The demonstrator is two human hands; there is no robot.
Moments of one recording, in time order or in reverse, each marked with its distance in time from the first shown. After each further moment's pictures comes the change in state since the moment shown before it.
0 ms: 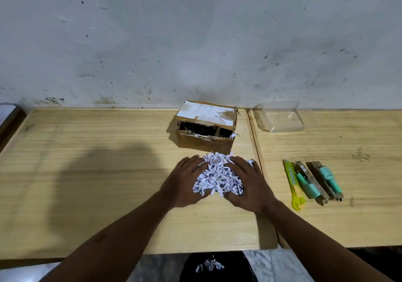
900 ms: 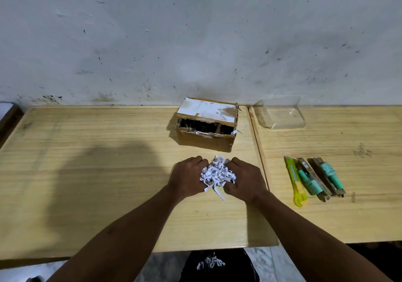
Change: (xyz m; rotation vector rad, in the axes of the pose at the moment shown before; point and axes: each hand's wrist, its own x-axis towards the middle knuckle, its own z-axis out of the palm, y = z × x) left_hand 0.022 0.011 -0.004 0.059 -0.097 -0.183; right_hand 0.023 -0.023 0.004 -0.058 0.075 0.092
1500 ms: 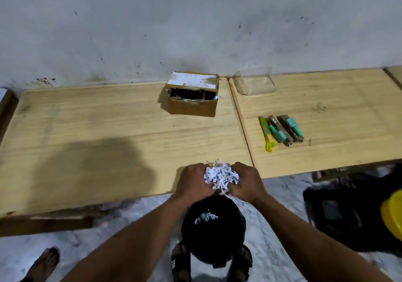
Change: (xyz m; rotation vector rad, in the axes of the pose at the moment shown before) left_hand -0.113 0.104 -0.019 -0.209 -0.170 -0.285; right_hand -0.144 -0.061 -0.032 0.227 0.017 0.245
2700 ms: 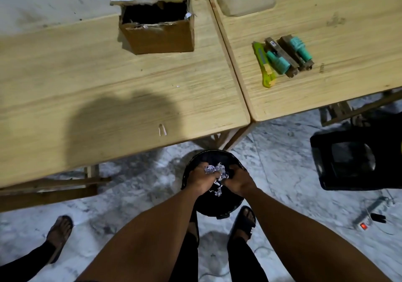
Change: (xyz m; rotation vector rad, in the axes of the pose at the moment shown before) left_hand -0.061 -0.044 0.198 -0.474 -0.521 -0.772; right_hand -0.119 0.081 0.125 0.214 -0.579 0.965
